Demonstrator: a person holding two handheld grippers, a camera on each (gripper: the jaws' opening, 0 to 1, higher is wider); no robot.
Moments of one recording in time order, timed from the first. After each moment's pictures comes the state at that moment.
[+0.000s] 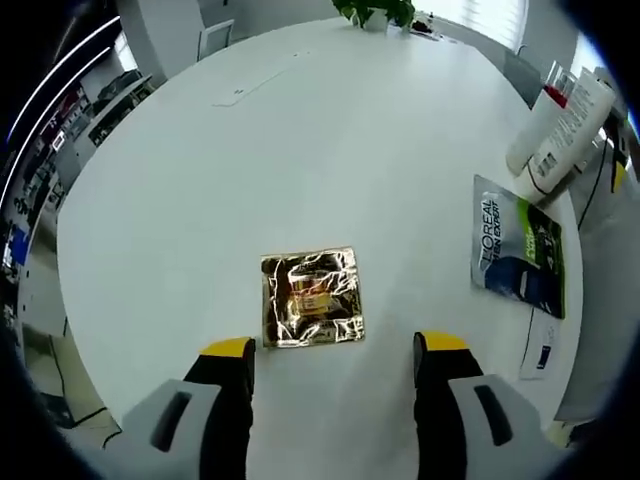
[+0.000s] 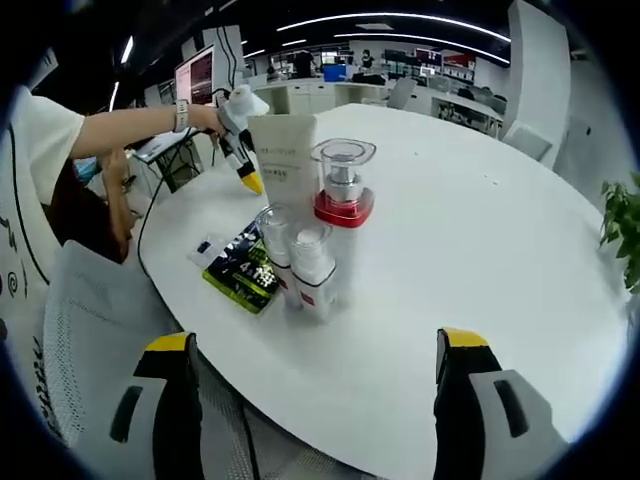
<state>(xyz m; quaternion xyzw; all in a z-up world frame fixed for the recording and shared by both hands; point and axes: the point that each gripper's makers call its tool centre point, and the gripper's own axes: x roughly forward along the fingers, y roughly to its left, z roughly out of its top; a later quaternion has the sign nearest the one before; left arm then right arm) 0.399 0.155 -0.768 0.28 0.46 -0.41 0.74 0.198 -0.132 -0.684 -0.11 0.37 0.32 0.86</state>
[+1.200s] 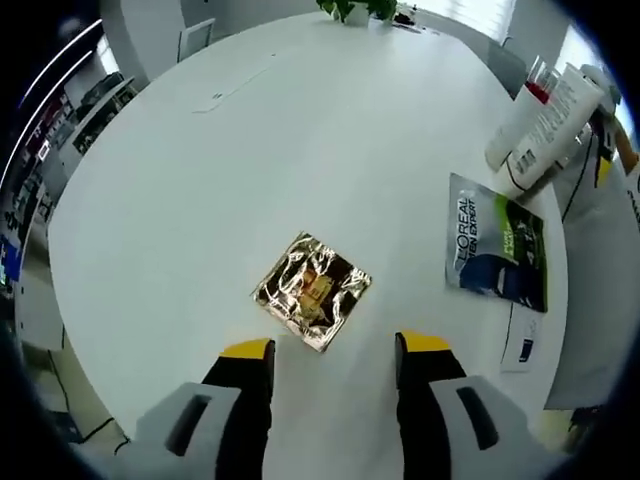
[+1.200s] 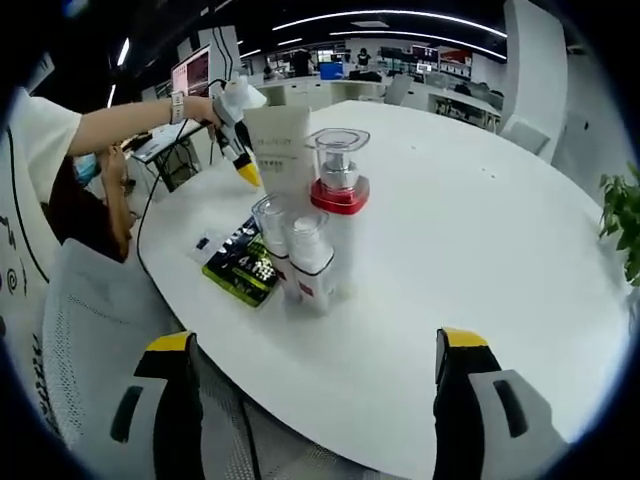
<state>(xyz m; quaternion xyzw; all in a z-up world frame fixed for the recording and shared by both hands) 0.380 0.142 -0.749 0.29 0.46 -0.43 0.72 0.192 -0.133 -0.688 -0.11 0.38 0.32 0.86</state>
